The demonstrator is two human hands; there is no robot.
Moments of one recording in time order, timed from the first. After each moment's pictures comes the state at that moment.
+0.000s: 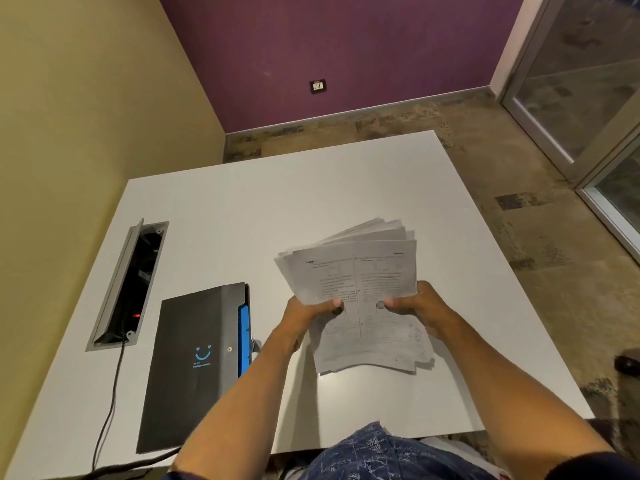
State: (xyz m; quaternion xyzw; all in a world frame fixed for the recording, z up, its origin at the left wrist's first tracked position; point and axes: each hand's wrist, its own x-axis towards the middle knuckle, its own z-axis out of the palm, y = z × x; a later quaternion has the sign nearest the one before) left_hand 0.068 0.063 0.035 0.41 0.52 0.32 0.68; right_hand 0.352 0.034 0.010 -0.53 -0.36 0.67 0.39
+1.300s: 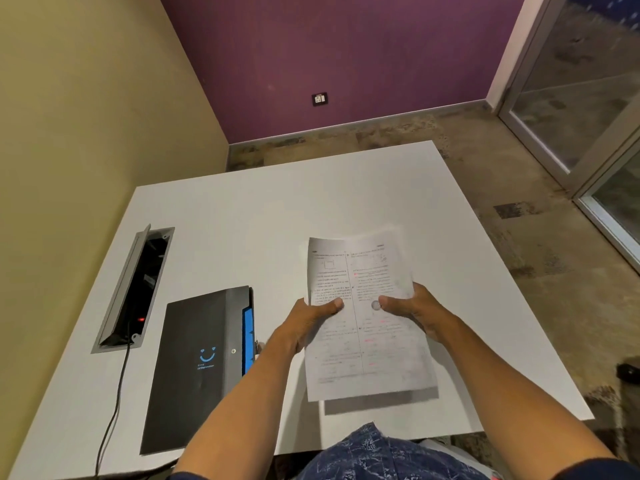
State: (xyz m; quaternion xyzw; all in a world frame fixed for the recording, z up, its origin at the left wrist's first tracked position) left_hand 0.068 0.055 0.051 0.34 0.49 0.28 0.75; right_hand 0.340 0.030 0.026 -0.50 -0.36 0.68 0.39
